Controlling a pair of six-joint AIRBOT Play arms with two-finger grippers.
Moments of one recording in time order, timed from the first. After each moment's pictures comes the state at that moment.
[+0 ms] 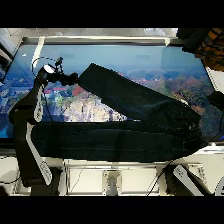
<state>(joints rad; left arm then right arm) 0.06 -2.19 2.01 0.92 -1.00 -1.34 -0.74 -0.99 1.00 -1.05 1.02 1.19</state>
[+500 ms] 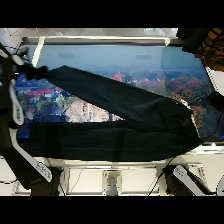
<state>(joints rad) 0.32 -2.00 2.05 1.41 -1.19 -1.55 -0.72 -1.03 1.00 -1.06 1.05 1.21</state>
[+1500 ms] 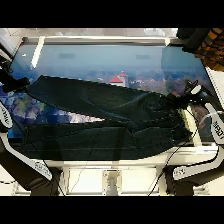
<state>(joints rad) 0.44 -1.95 2.00 1.52 -1.42 -1.50 -0.30 -1.64 1.16 -1.25 0.89 1.53</state>
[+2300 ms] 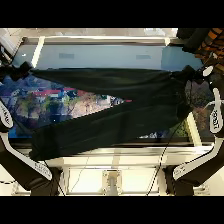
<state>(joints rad) 0.42 -1.95 2.00 1.11 -1.03 -1.52 -0.36 -1.81 1.68 -1.40 0.69 1.77</state>
